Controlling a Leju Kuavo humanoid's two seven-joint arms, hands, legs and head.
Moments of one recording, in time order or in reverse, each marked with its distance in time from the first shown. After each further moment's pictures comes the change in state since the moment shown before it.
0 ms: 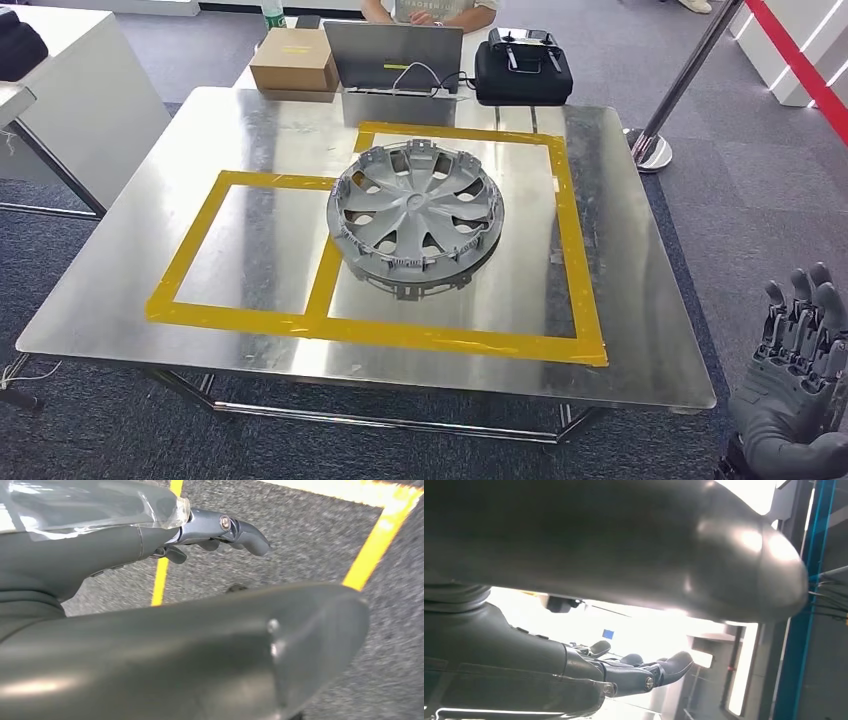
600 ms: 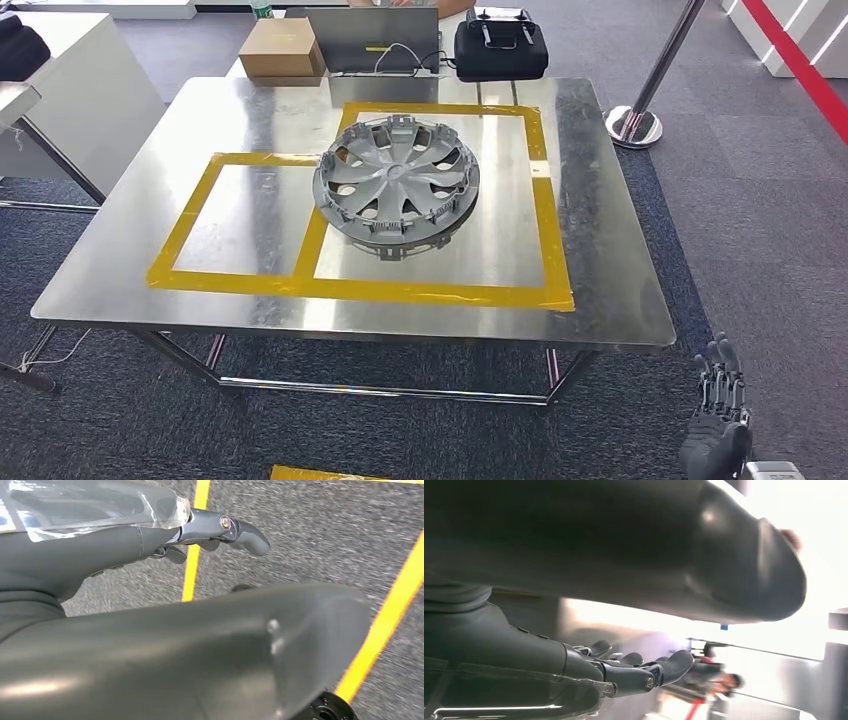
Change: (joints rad) left arm -0.004 0.018 -0.001 0.000 -0.079 -0.021 0.021; right arm 0.056 0.172 -0.150 0.406 0.113 0.090 0.002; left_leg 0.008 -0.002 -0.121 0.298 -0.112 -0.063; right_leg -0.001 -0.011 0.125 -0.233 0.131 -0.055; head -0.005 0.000
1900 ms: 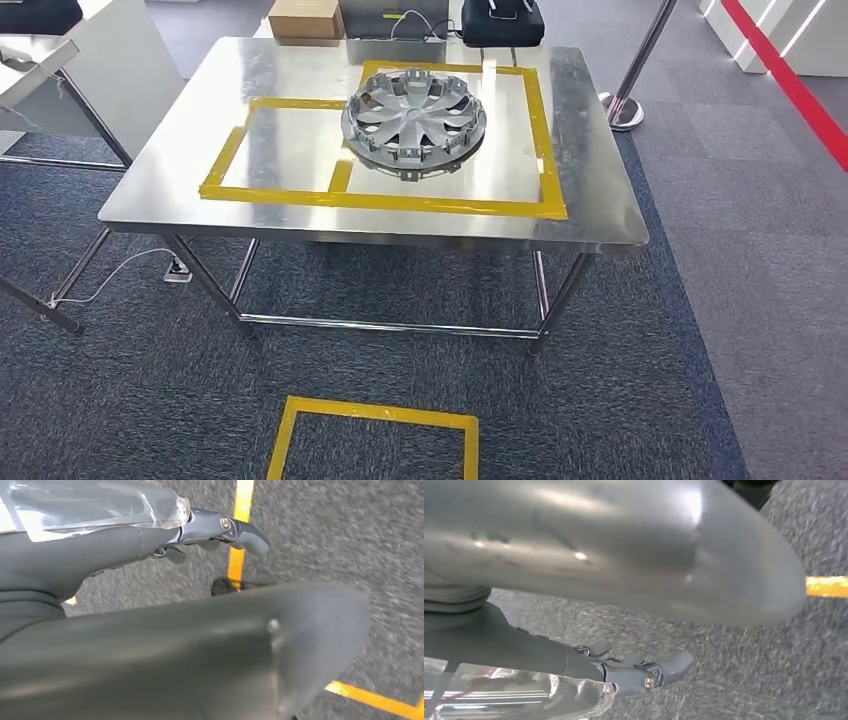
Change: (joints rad) left arm -0.016 0.017 -0.044 0.006 -0.035 -0.047 -0.048; right arm -0.274 -0.042 -0.109 1.386 0.368 -0.111 0.573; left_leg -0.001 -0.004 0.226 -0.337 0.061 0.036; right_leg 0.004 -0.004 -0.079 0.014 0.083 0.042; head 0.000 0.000
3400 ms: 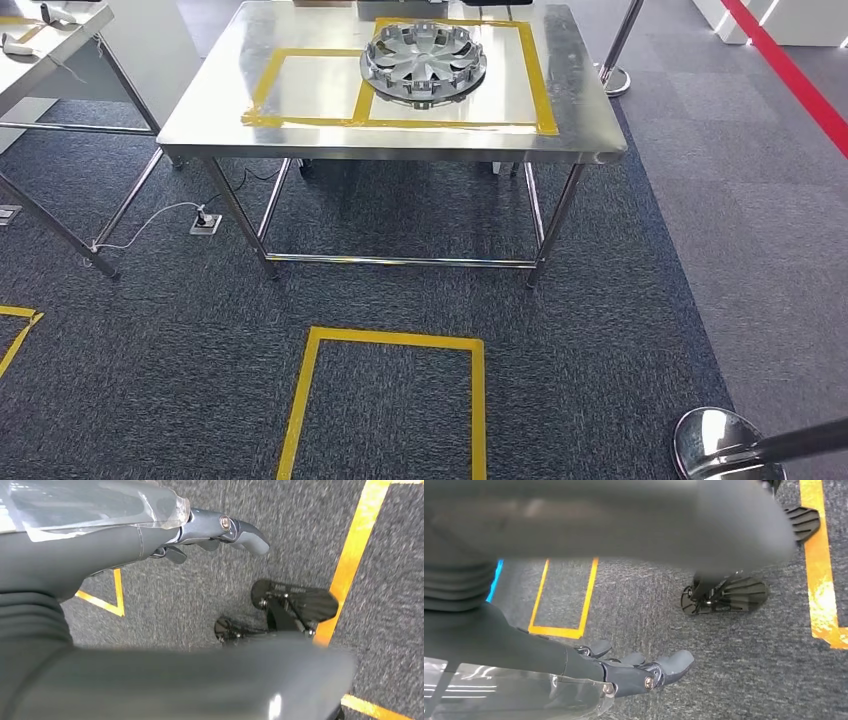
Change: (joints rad) left arm -0.015 -0.006 -0.001 0.009 0.052 0.019 0.086; right arm -0.024 0.014 -0.092 0.015 -0.045 0.109 0.209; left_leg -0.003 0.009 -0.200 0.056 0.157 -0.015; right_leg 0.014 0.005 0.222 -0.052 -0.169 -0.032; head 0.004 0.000
